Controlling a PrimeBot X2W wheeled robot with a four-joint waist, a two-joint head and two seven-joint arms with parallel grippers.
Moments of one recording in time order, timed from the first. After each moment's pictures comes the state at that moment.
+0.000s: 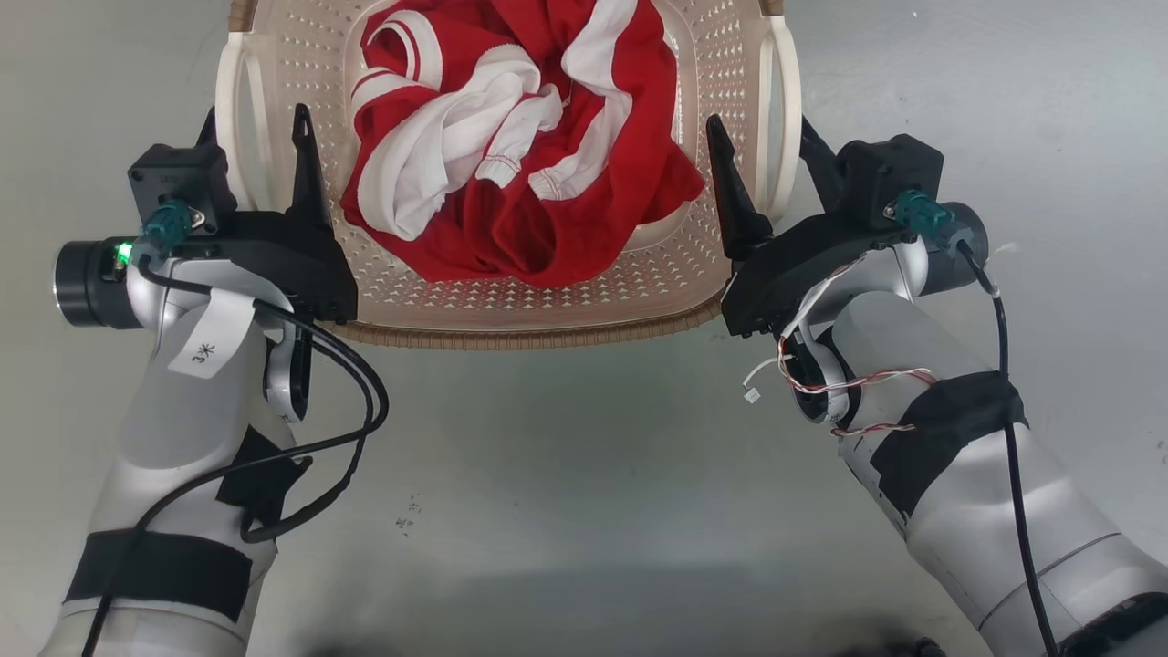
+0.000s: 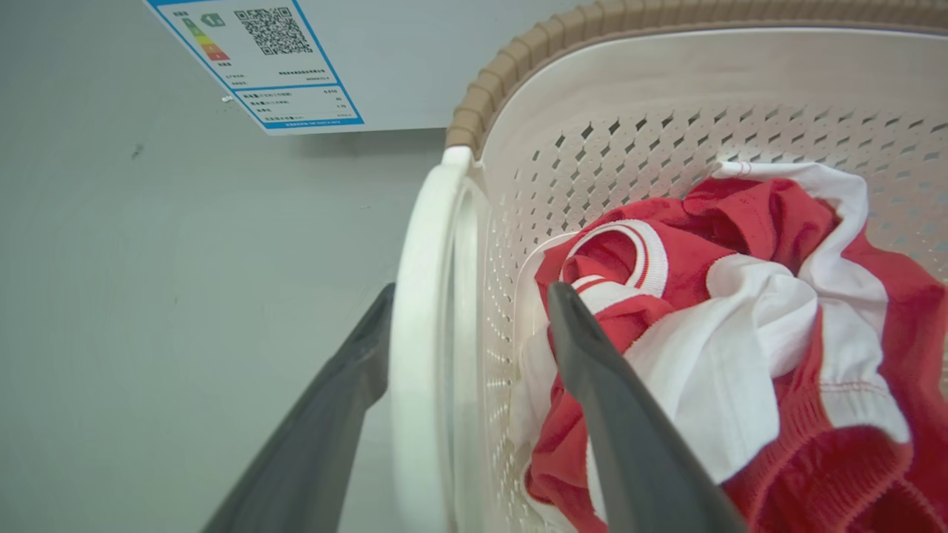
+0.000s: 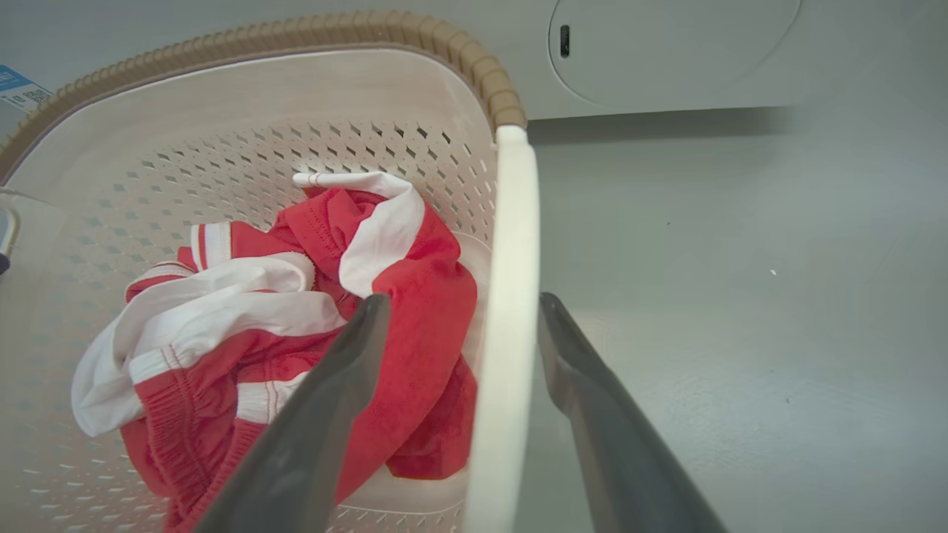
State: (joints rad) left arm -0.99 0.08 -0.13 0.94 -0.24 0.06 -0.25; right arm -1.06 -0.07 0.71 0.82 0.62 -0.12 -0.25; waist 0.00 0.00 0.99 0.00
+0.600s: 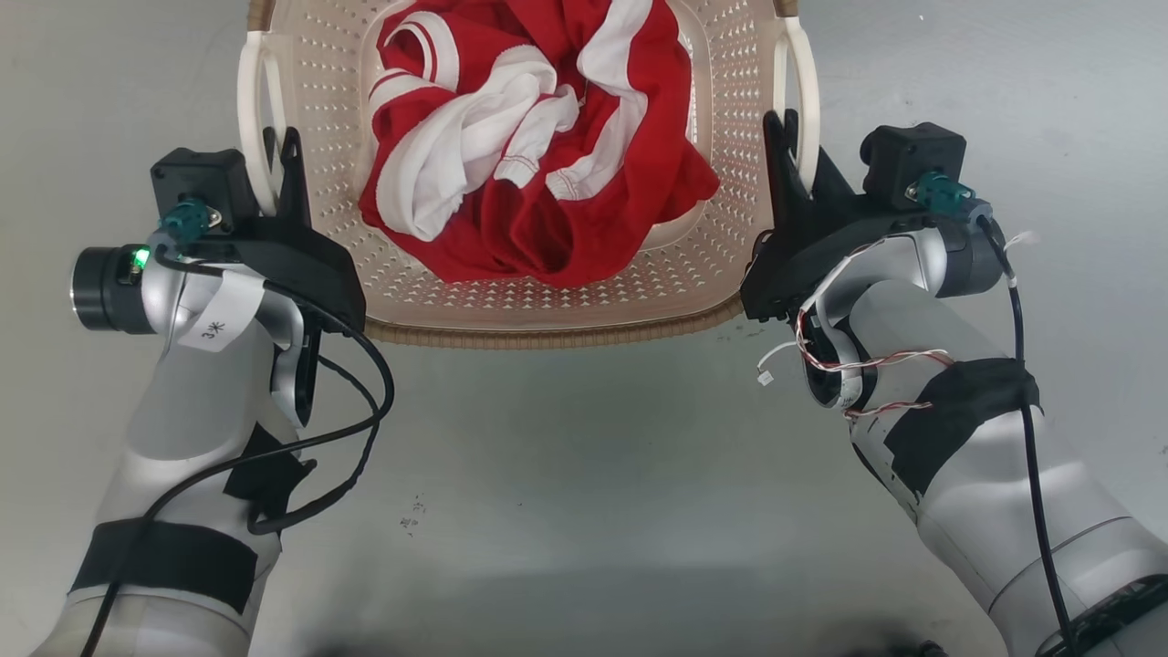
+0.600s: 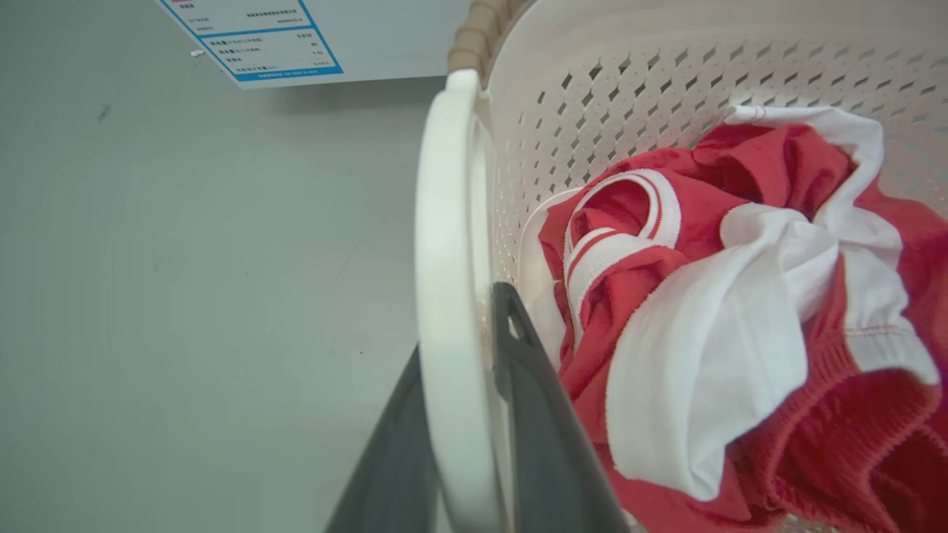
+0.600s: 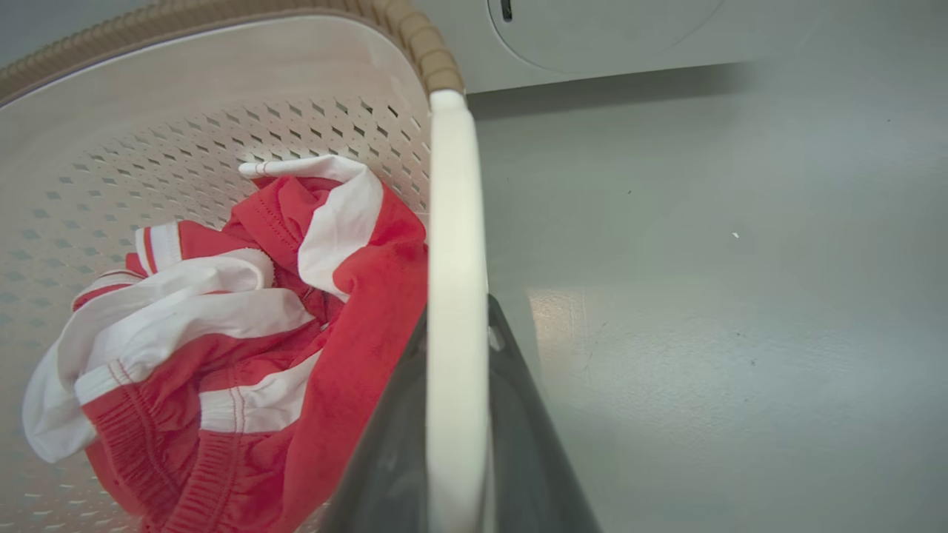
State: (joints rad) left arm -1.03 0.07 -0.15 1.05 -0.24 0.02 -0.23; right arm -1.10 -0.07 0.75 0.90 0.73 -0.13 -0.22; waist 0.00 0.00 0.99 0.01
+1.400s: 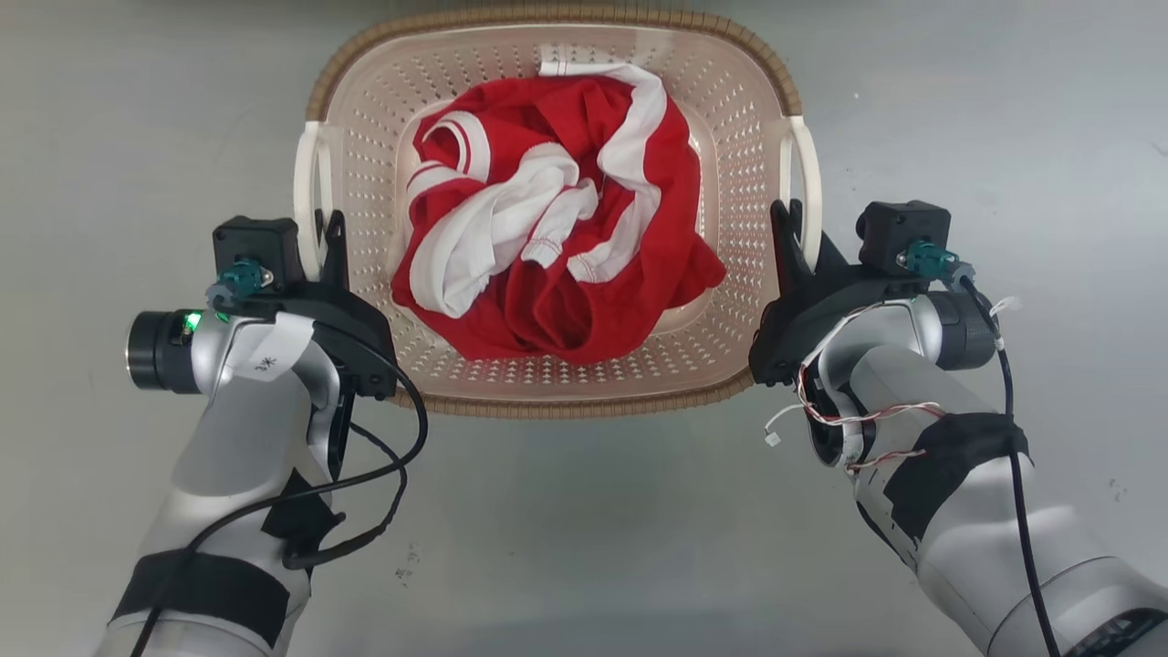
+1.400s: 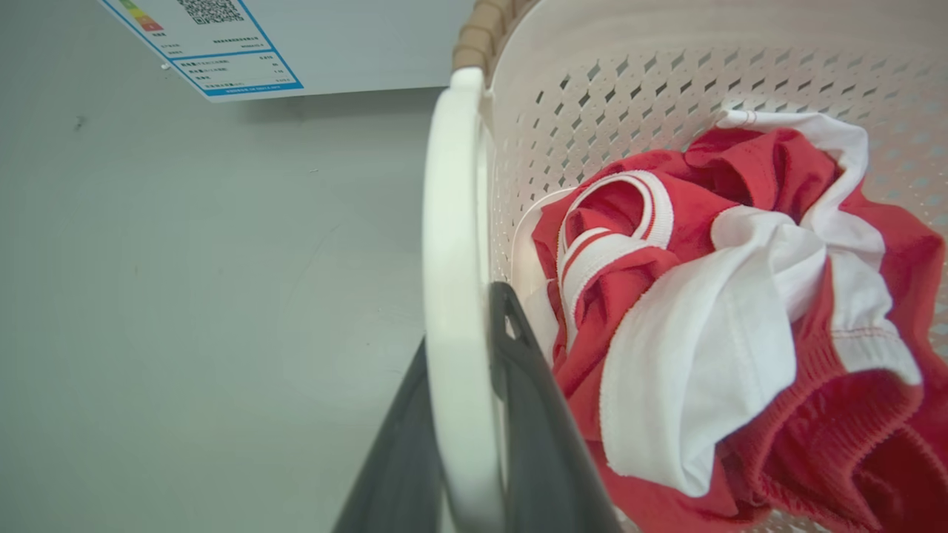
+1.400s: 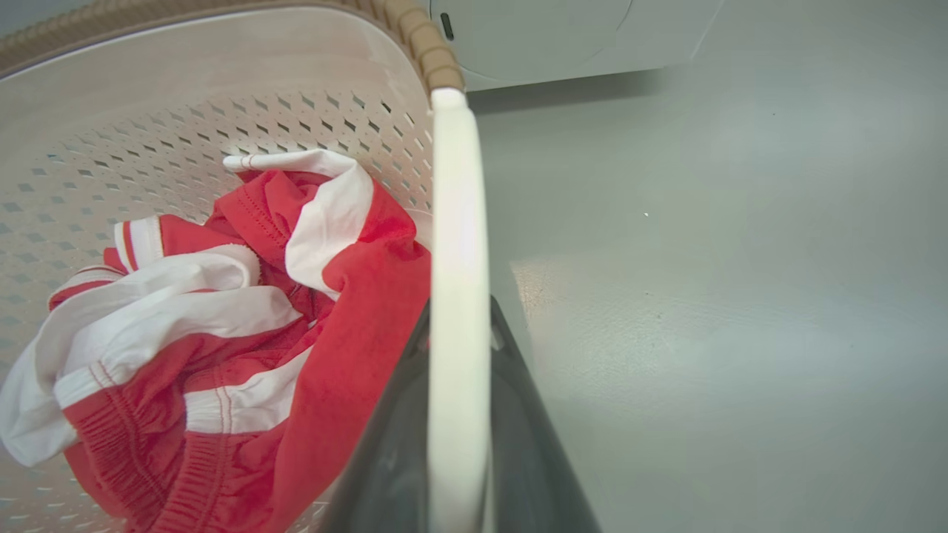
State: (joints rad) left arm -1.00 0.04 -0.17 1.16 -0.25 0.01 -0.23; right arm -1.05 -0.07 0.83 0.99 0.85 -0.14 -0.23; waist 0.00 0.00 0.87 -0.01
